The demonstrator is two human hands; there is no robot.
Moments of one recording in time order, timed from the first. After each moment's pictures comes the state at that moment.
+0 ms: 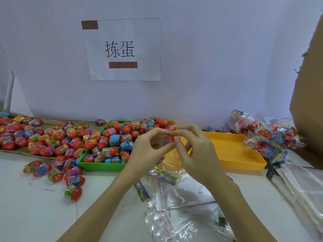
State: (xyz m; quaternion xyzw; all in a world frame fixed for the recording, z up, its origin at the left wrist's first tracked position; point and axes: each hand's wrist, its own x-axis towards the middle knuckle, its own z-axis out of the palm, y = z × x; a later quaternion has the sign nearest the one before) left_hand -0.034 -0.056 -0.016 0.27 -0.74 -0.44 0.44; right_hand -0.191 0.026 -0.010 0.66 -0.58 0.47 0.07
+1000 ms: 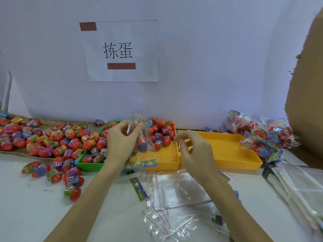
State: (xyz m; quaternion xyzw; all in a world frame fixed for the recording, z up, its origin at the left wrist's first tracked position) left_hand -0.004 -0.092 -0.010 0.41 -0.61 -0.38 0.55; right_hand -0.195 0.019 -0.022 0.59 -0.62 0.52 0.01
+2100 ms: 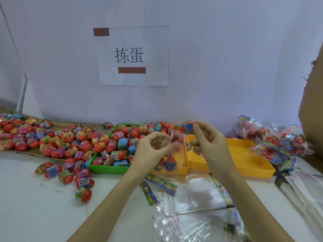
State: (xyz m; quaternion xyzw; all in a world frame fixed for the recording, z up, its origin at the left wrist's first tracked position) left_hand -0.025 -0.067 -0.016 0.33 -0.68 -0.47 0.45; right_hand -0.203 0.007 0.004 0.49 -0.49 0.67 -0.27
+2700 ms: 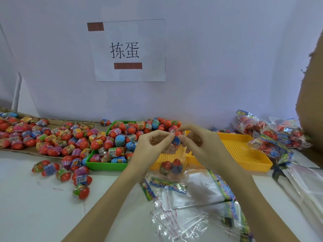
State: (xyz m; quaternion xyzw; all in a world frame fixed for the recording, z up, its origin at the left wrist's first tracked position) left_hand -0.030 -0.059 -0.012 0.31 -0.66 -0.52 0.45; right_hand -0.215 0.013 0.002 0.67 -0.58 0.45 -0.07
